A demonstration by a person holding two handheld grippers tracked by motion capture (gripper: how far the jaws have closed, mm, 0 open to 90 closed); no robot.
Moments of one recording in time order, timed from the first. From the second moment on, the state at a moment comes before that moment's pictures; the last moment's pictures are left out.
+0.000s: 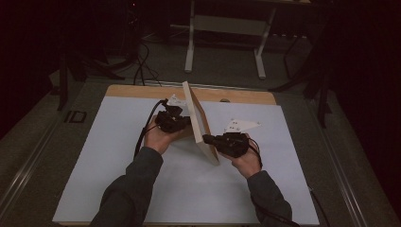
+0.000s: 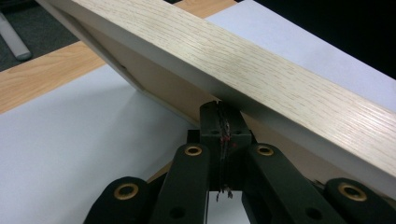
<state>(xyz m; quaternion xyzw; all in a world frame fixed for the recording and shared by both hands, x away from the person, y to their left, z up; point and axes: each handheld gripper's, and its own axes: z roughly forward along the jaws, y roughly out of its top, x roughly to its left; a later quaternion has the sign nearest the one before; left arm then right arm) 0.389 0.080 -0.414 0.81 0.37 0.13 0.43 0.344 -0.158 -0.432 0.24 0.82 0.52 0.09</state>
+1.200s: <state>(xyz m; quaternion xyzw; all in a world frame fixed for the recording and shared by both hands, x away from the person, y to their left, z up) 0.399 0.081 -0.420 0.81 0.36 0.09 0.45 0.343 -0.129 -0.432 0.22 0.82 0.51 0.08</state>
